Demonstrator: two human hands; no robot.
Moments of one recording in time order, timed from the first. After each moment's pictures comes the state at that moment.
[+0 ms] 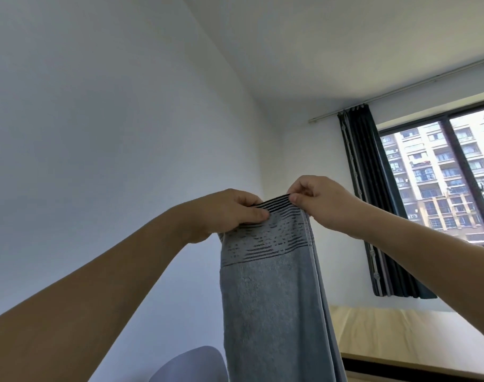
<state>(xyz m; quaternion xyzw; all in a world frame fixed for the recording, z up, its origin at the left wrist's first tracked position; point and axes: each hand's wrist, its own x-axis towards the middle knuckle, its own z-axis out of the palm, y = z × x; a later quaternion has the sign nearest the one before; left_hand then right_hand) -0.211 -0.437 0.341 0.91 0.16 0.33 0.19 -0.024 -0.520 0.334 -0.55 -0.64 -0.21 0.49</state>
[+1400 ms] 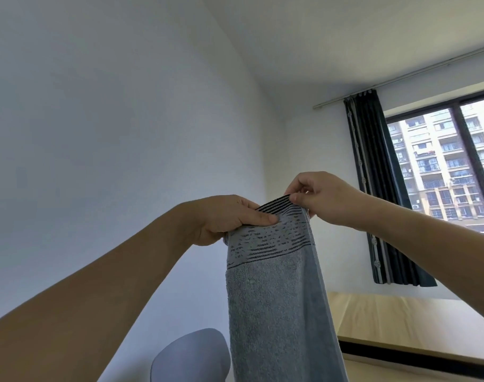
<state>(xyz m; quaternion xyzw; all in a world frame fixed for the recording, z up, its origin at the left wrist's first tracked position) -0.206 -0.409 0.316 0.88 0.19 0.27 0.34 -0.024 -0.498 0.321 -0.57 -0.67 -0.21 0.44</state>
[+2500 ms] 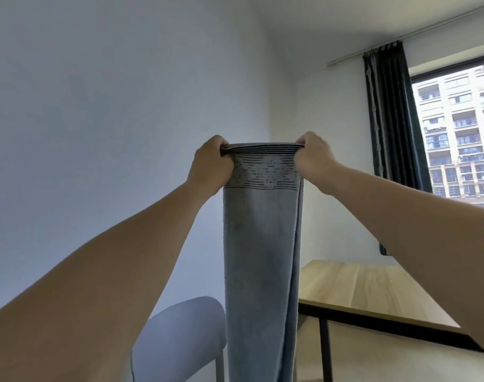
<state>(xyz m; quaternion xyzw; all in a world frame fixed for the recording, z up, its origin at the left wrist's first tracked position) -0.125 -0.208 0.299 0.75 0.23 0.62 0.05 0.038 -0.307 0.309 -0.59 -0.53 -0.17 0.59</state>
